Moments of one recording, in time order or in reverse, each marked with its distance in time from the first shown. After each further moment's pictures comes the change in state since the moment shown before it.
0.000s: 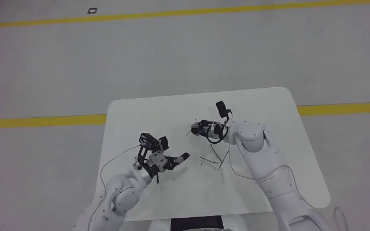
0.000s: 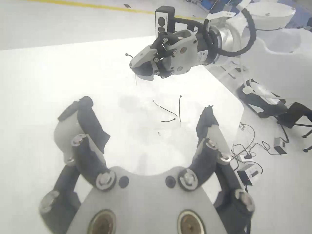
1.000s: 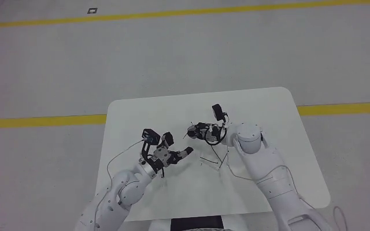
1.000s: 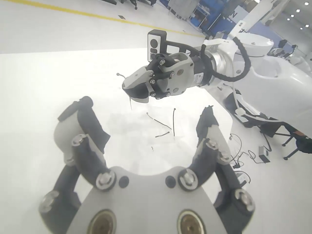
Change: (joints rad) left arm -0.117 0.012 0.113 0.098 -0.106 0.000 0.099; right arm 0.005 0.005 -0.033 0.027 0.087 0.000 0.013
